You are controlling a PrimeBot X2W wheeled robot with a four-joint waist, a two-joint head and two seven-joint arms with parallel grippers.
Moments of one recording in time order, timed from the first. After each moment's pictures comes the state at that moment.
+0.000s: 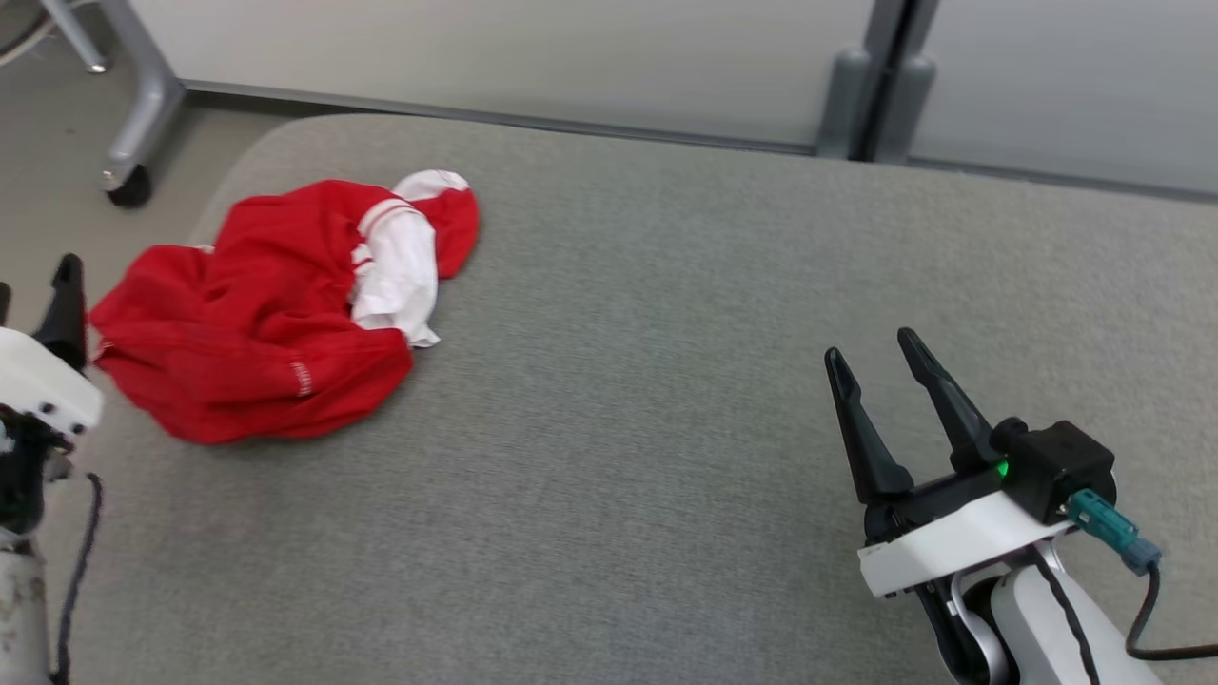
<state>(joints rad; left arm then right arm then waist) -0.47 0.32 0.18 0.41 -0.52 -0.03 0.28 -0.25 -0.13 0.33 0.19 0.34 0.13 -0.26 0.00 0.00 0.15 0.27</state>
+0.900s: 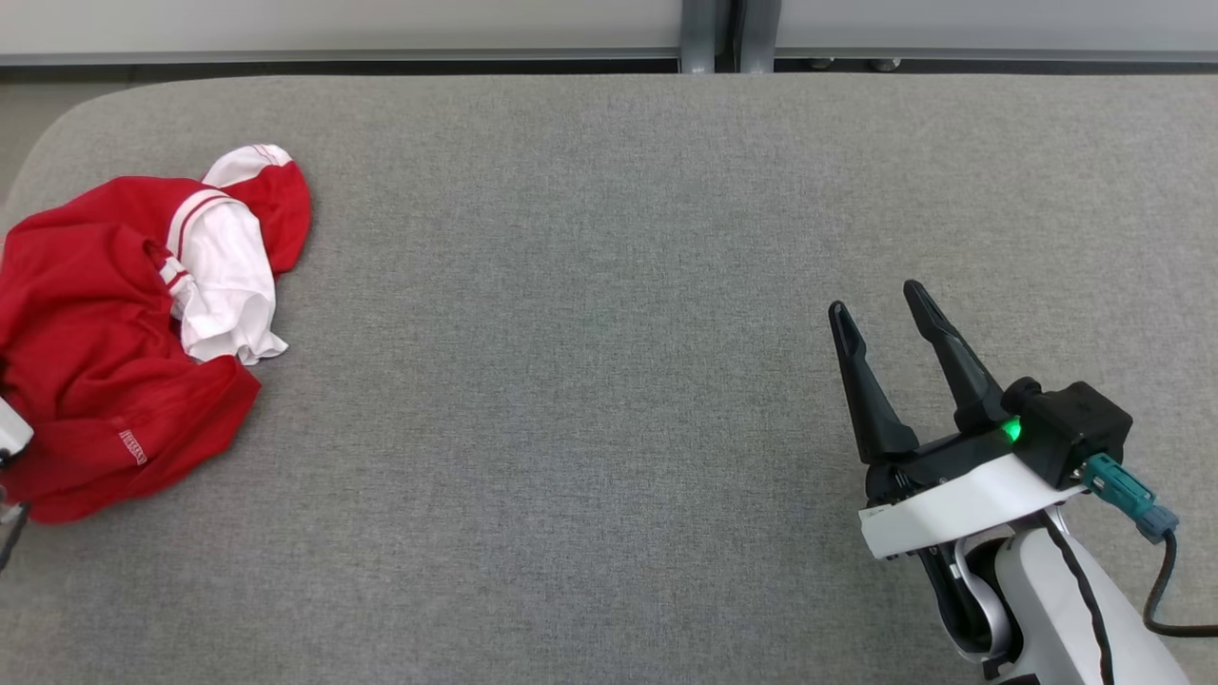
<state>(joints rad) -0.67 0.46 0.15 0.91 -0.57 -0.10 0.40 -0.32 -0.14 0.33 0.17 0.36 0.13 -0.26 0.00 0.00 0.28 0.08</state>
